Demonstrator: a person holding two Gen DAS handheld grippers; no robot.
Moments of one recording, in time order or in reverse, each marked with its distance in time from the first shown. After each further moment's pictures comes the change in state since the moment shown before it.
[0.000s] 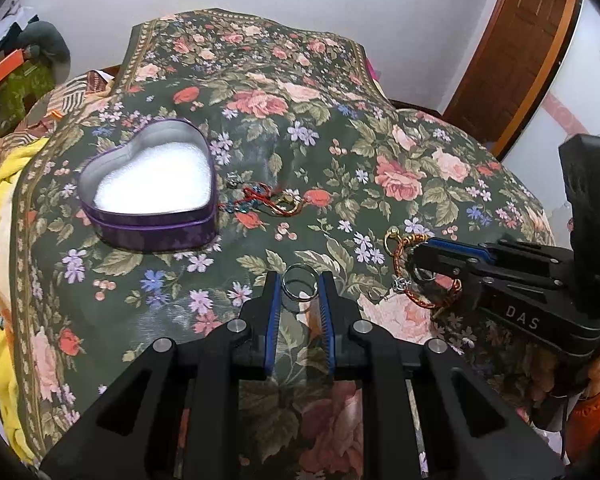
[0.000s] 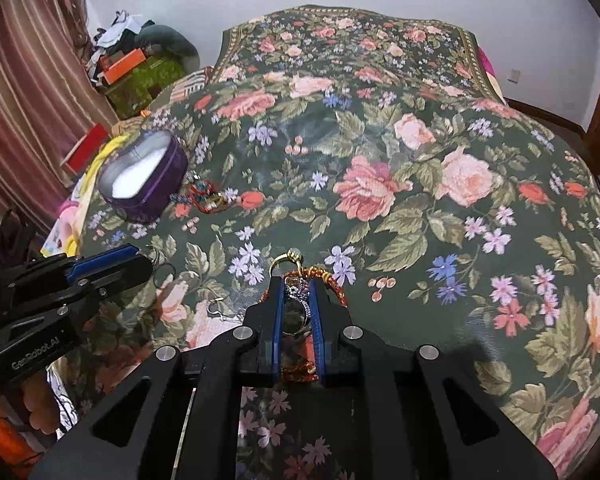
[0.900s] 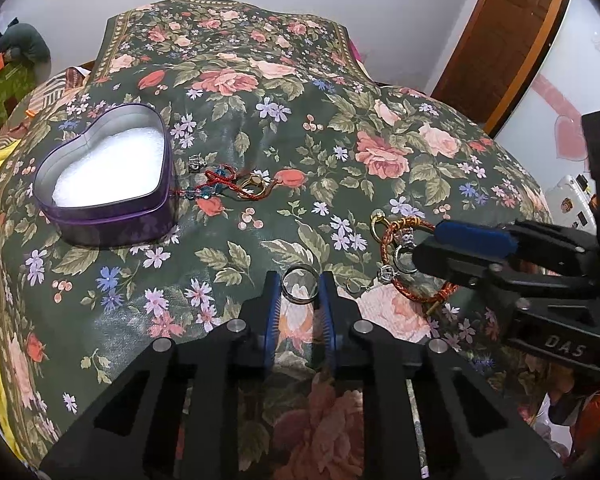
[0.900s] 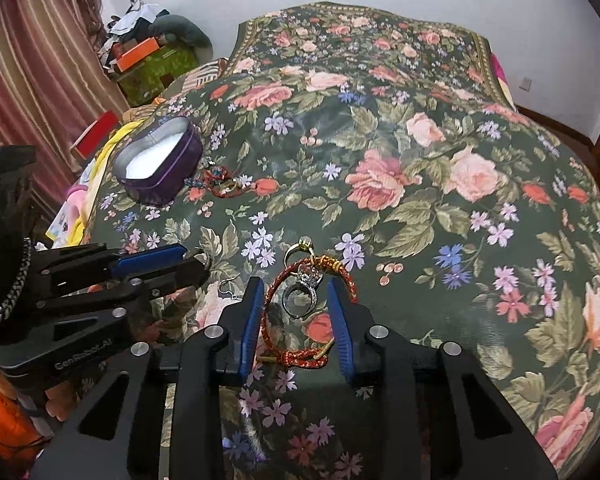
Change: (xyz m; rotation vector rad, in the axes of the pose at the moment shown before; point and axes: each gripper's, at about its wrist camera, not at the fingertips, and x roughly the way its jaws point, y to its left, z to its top) left arm 0.024 -0.013 -0.003 0.042 0.060 -0.043; right arm 0.000 0.005 -0.007 -0.045 0.029 0.023
